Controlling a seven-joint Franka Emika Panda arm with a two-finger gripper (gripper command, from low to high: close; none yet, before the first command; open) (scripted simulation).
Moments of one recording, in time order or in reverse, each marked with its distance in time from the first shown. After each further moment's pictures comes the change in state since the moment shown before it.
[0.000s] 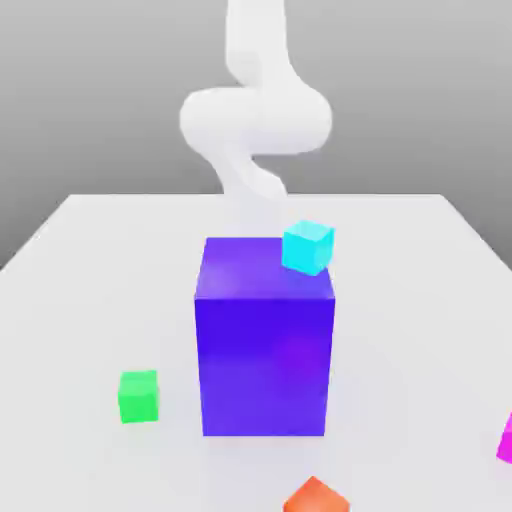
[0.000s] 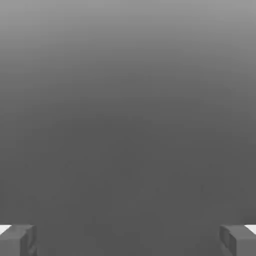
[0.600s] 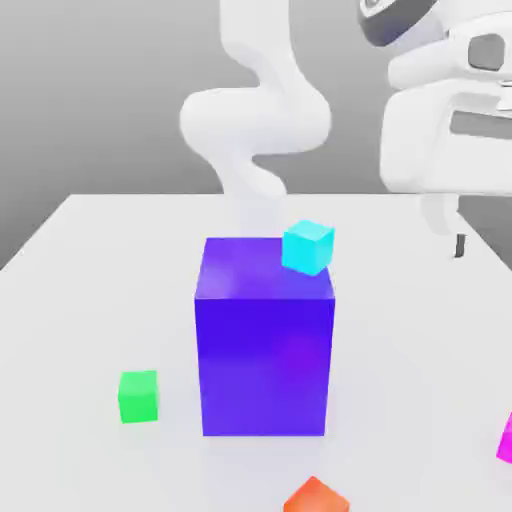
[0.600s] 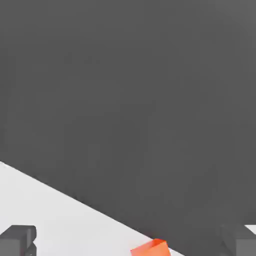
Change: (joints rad) arm 0.131 0.659 0.247 0.016 -0.186 0.175 -0.008
